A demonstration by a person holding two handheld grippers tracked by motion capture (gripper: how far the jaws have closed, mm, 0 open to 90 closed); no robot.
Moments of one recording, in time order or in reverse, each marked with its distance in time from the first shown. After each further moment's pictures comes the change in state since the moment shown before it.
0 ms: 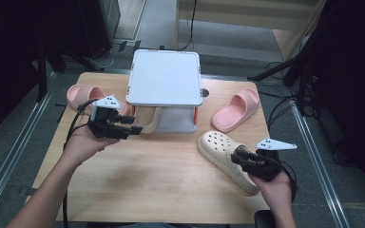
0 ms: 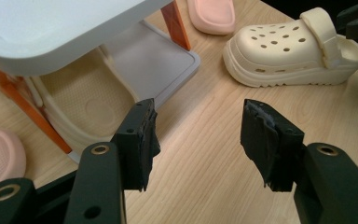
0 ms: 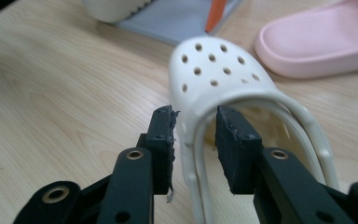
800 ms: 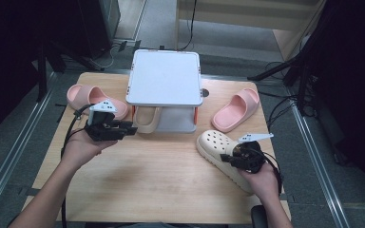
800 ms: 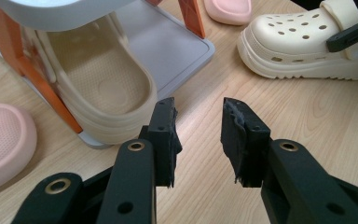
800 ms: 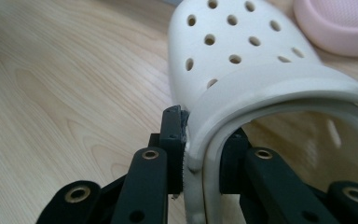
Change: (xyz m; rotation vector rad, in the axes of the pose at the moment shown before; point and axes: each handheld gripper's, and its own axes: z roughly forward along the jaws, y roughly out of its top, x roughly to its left) left arm 0.005 -0.017 0.000 -0.003 0.037 -0.036; right arm -0.005 0.012 0.048 0.144 0.072 0.004
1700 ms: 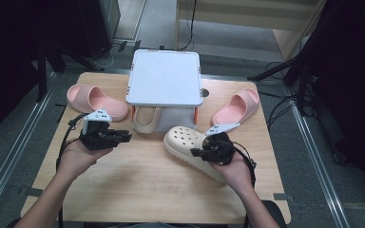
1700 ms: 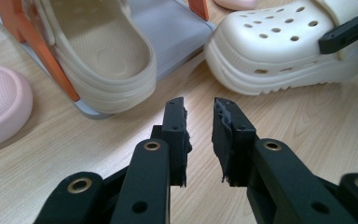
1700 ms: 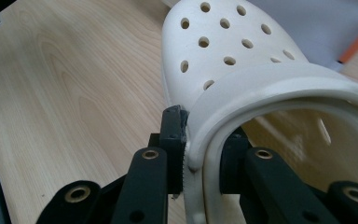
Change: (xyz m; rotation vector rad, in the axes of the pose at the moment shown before) left arm -0.005 -0.025 -0.004 0.012 0.014 -0.049; right arm 0.063 0.052 0.045 0.018 0.128 -0.157
